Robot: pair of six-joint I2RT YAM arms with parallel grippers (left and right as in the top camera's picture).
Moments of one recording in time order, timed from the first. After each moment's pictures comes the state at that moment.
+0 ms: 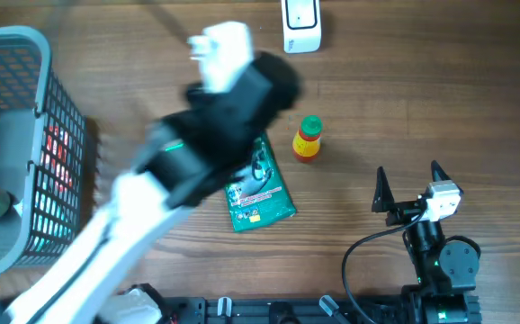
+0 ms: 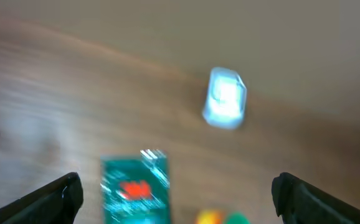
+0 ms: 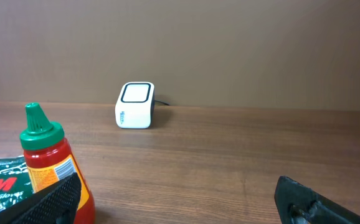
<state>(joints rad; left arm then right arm) -0.74 1.42 1.75 -1.04 -0.64 -0.78 0.04 0.01 0.01 0.00 -0.08 0.01</state>
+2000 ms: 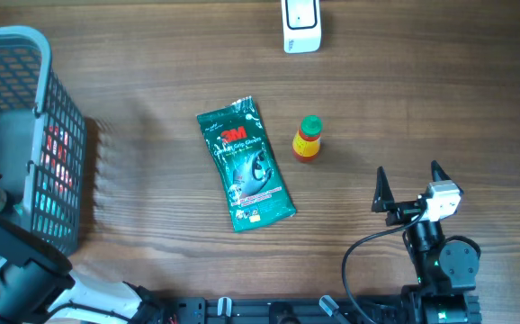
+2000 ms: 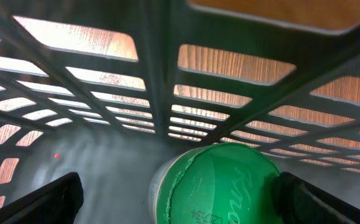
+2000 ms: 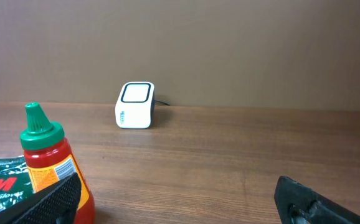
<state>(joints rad) 0.86 1.81 1.33 -0.65 -0.46 -0.85 0.04 0.01 0.01 0.00 -0.08 0.01</state>
